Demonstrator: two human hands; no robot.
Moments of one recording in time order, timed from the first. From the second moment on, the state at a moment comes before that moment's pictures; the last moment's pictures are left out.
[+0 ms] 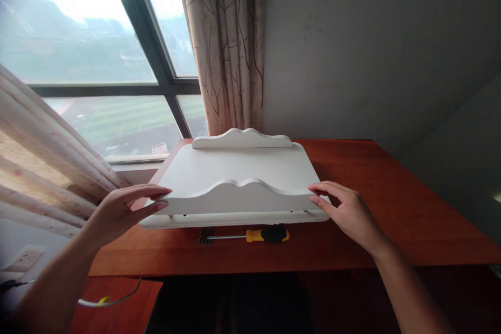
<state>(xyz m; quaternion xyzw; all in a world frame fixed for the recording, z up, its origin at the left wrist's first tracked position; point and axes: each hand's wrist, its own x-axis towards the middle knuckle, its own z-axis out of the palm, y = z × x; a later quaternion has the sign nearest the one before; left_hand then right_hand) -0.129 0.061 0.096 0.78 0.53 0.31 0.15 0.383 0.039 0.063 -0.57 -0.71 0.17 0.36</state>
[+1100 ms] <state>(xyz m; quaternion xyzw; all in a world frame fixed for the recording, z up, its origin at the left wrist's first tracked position) -0.119 0.050 0.095 0.76 0.54 0.34 0.13 0.378 0.025 0.057 -0.56 -0.73 0.08 0.39</state>
